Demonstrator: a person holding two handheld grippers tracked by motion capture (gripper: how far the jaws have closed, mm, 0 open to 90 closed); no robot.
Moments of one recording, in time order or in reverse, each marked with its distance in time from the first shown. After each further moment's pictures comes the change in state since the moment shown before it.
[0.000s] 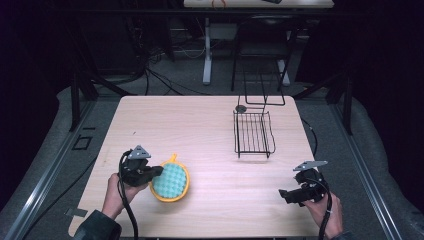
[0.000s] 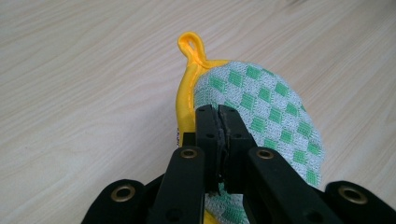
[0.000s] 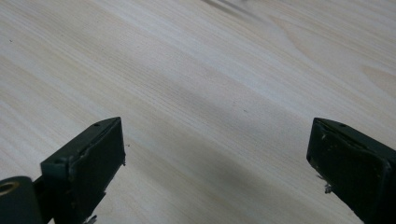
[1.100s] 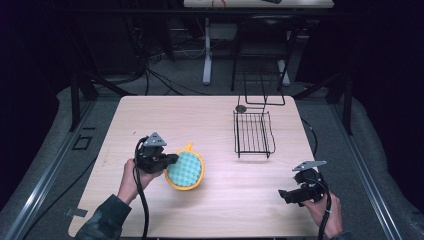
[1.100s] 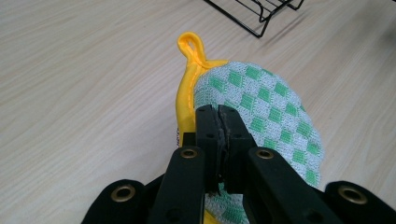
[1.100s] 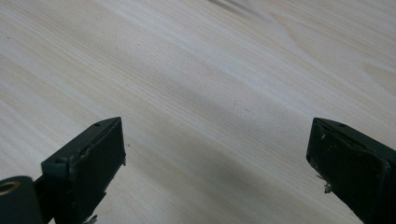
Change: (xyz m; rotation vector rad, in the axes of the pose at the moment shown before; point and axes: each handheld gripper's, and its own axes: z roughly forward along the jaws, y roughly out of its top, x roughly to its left) left arm -0.013 0.045 0.018 -0.059 -0.047 0.070; right arm 0.001 0.000 0.001 0.009 -0.002 -0.003
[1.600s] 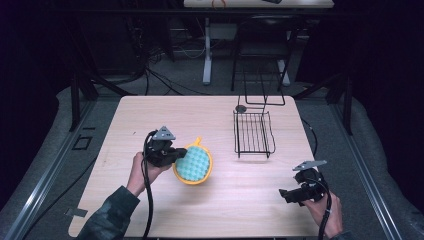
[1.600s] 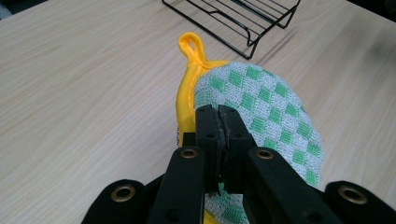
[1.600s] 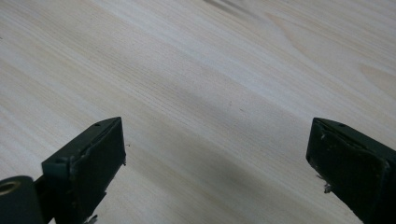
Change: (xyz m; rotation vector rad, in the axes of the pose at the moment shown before) left arm -0.006 0.025 0.014 -0.020 -0.035 0.044; right arm -0.002 0.000 0.000 0.002 -0.012 -0.002
